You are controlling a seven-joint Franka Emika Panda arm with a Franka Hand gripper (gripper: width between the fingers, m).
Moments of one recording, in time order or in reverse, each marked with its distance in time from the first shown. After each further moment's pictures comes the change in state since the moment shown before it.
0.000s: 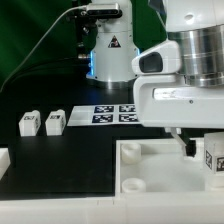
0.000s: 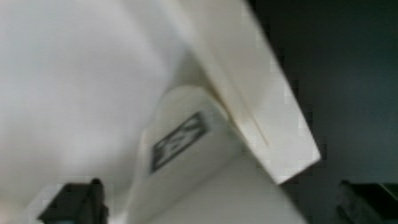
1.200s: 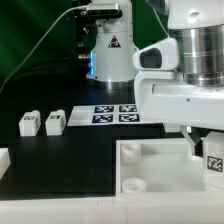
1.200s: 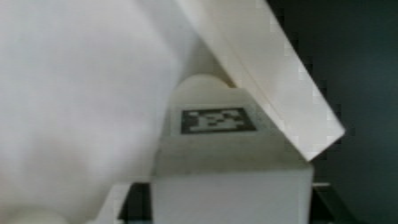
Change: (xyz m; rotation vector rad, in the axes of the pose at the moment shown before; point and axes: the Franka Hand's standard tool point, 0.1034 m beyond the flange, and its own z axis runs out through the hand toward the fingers) arm 0.000 0.006 0.002 -0.031 0.017 0.648
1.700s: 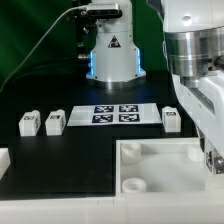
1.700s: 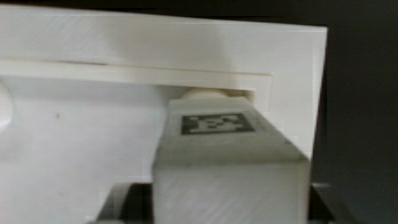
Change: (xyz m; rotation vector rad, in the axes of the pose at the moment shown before) arm -0.002 0.003 0.000 0.000 -0.025 0.540
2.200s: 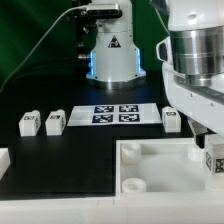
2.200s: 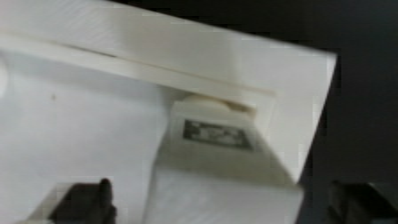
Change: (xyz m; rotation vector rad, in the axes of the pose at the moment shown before) arm -0.011 -0.002 -0.002 0.015 0.002 -0.472
